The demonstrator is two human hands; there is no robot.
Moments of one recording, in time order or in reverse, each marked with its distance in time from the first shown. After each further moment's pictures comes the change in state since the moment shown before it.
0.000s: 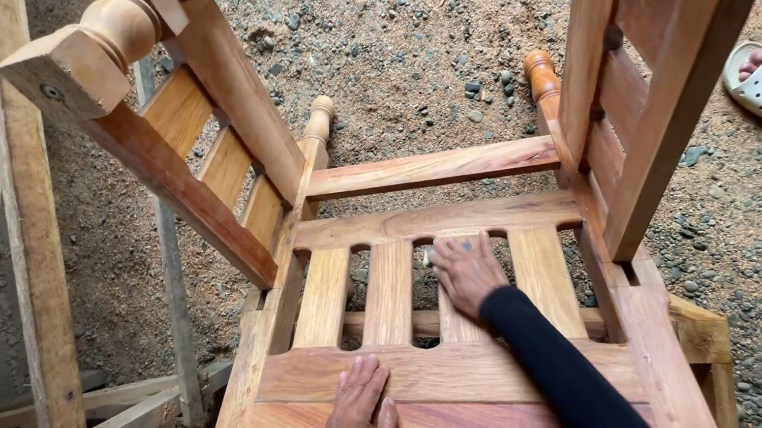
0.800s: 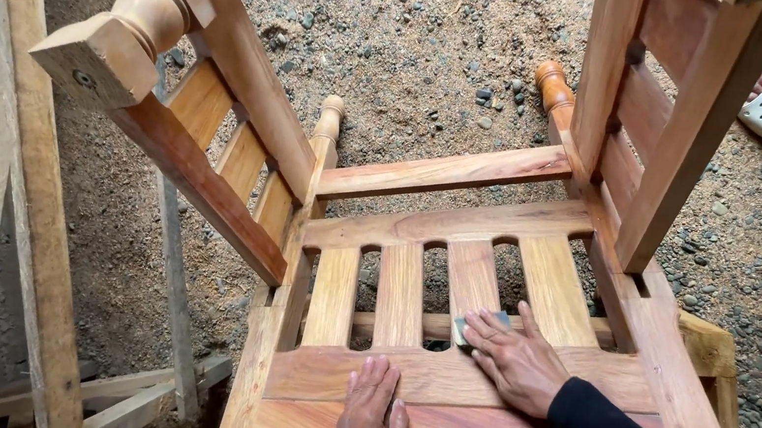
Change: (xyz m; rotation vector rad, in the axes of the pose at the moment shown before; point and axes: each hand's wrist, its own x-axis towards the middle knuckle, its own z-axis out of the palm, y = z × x) left_hand -0.002 -0.008 0.003 -0.019 0.052 0.065; right_hand -0.094 -0.030 -0.009 0.024 -0.141 -0.002
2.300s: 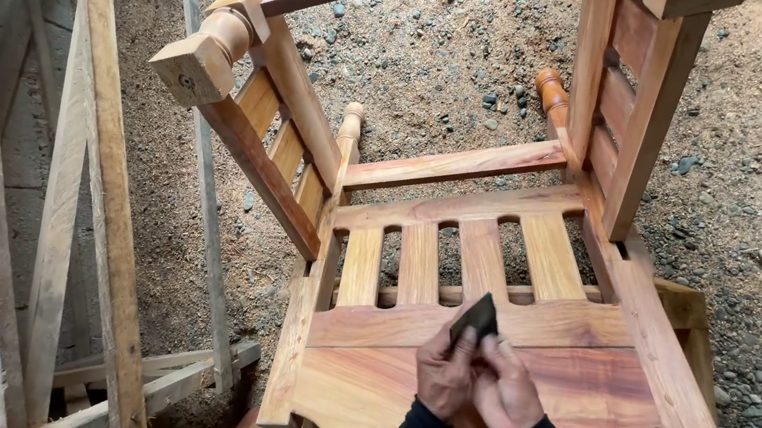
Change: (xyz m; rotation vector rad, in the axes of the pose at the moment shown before) left_hand -0.015 0.100 0.006 -1.280 -0.031 0.006; right_hand -0.082 -0.110 0.076 2.447 0.631 0.150
